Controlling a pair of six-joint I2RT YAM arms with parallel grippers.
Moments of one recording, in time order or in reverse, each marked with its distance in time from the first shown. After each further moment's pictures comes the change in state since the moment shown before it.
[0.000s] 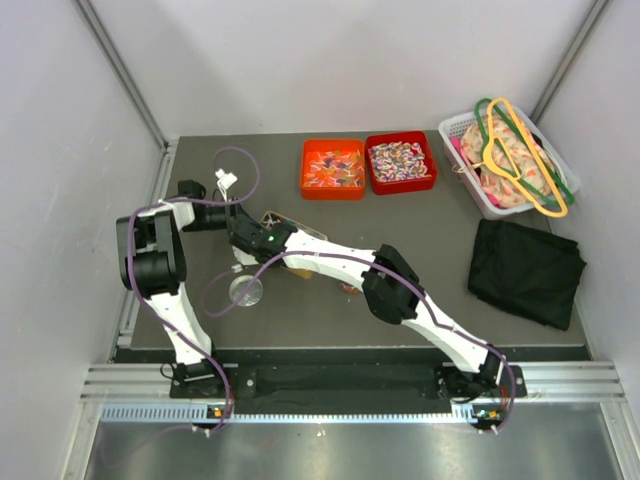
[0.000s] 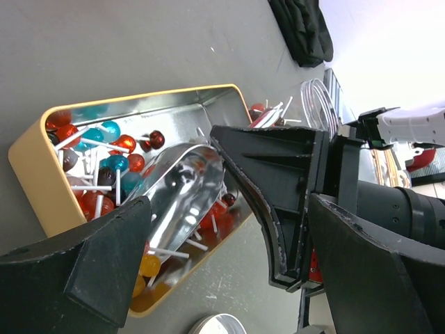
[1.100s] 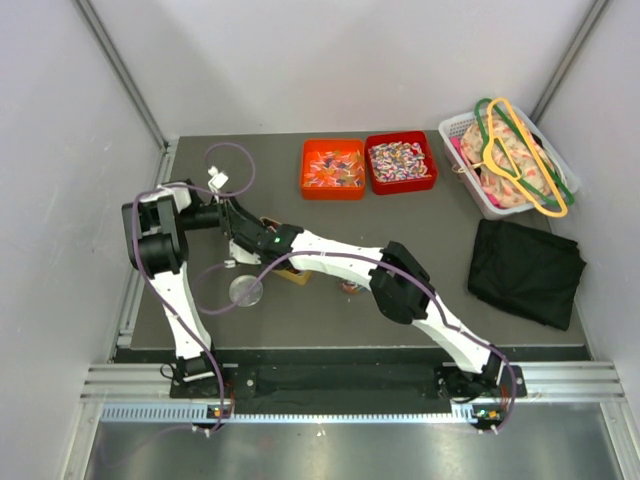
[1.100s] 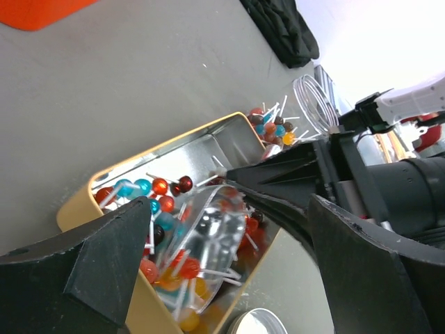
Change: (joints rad) left arm 0.051 0.261 0.318 -0.768 0.110 0.837; right arm 0.000 -0.099 -0.157 0.126 -0.185 0.219
